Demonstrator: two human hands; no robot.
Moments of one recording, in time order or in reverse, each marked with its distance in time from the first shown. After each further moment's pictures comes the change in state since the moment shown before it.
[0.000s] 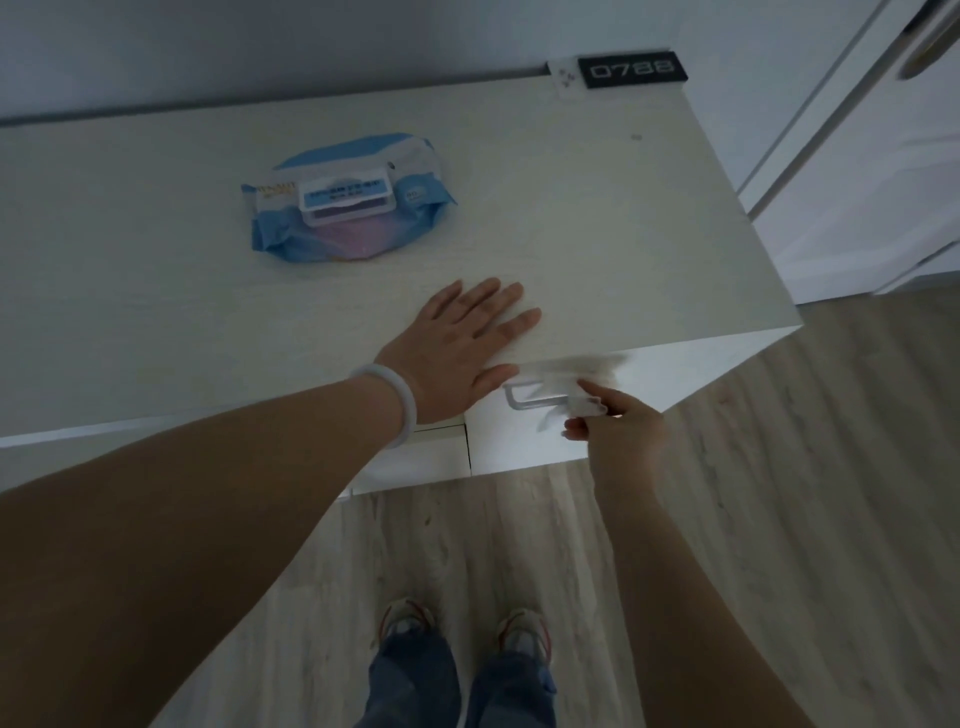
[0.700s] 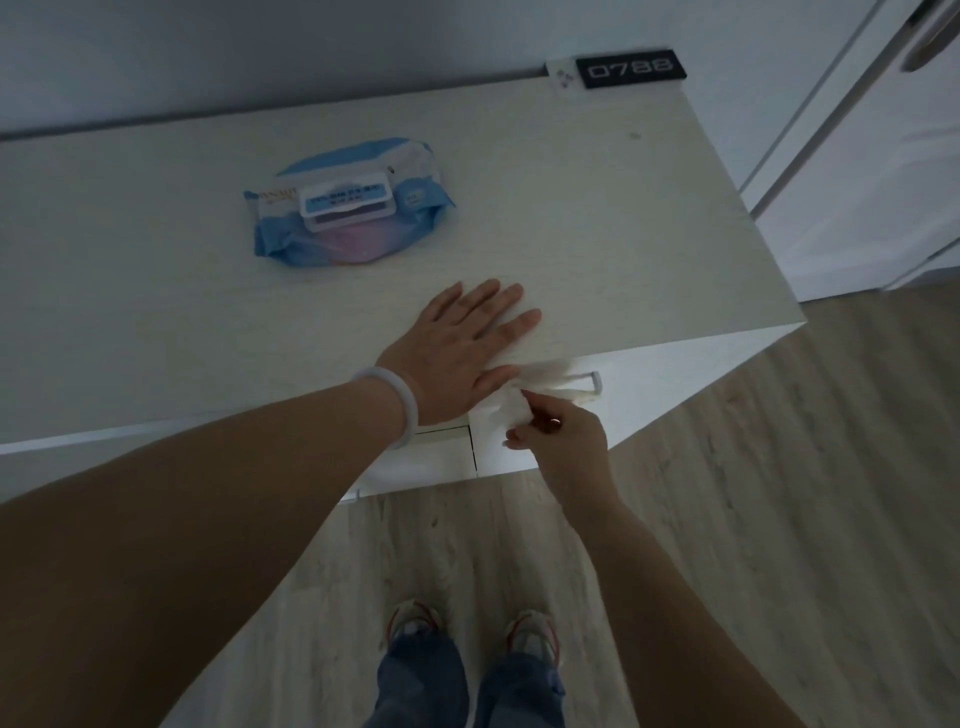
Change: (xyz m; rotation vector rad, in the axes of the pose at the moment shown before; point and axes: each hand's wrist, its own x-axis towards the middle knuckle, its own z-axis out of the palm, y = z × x) left_hand -0.001 0.001 -0.003 0.014 -0.028 -0.007; right_hand -0.027 -0.001 0.027 -0.104 -0.353 -0.131
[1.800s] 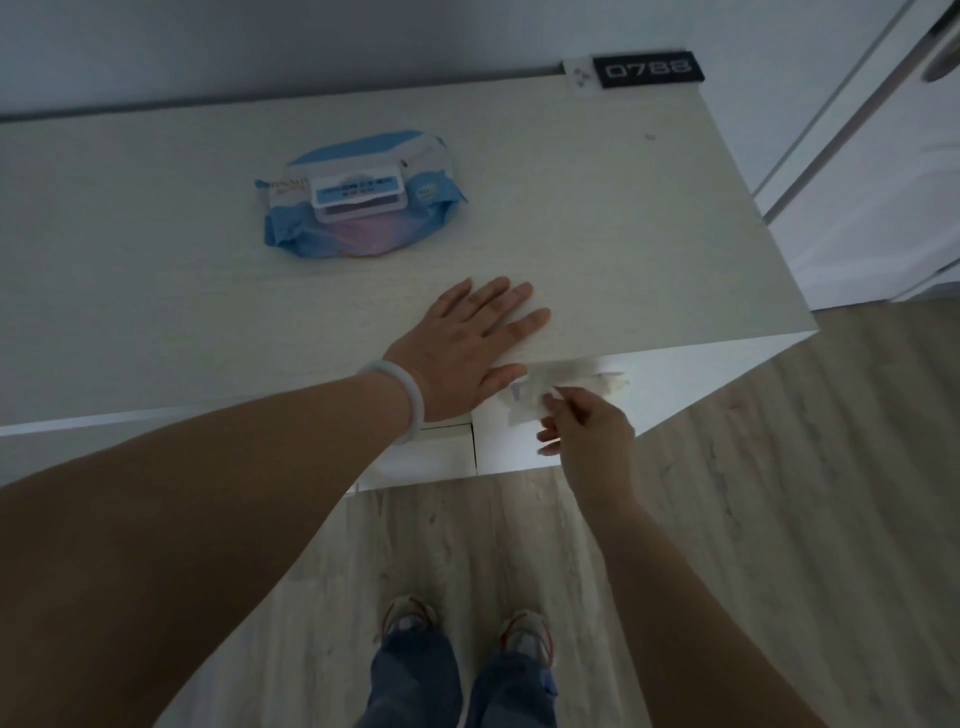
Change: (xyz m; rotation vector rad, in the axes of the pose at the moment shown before) left_hand 0.000 0.000 0.004 0.011 0.033 0.003; right_hand 0.014 0.009 -0.012 -0.027 0.152 -0.035
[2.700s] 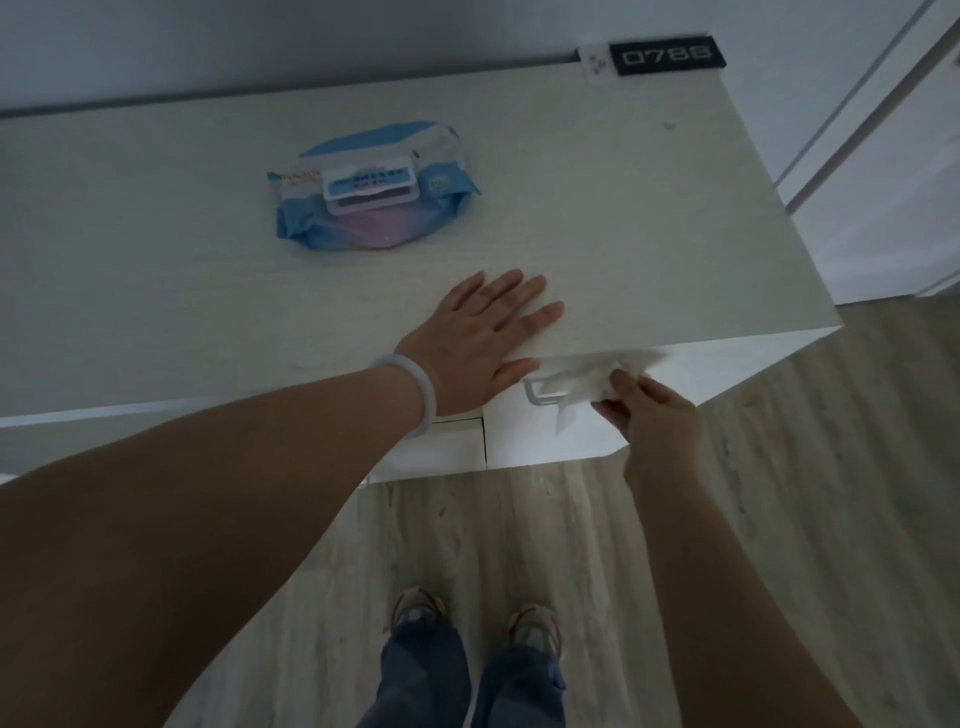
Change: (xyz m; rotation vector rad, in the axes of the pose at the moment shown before) left_hand 0.000 0.000 0.000 -0.002 0.013 0.001; right_hand 0.027 -0.001 -0.024 0.538 0.183 0.270
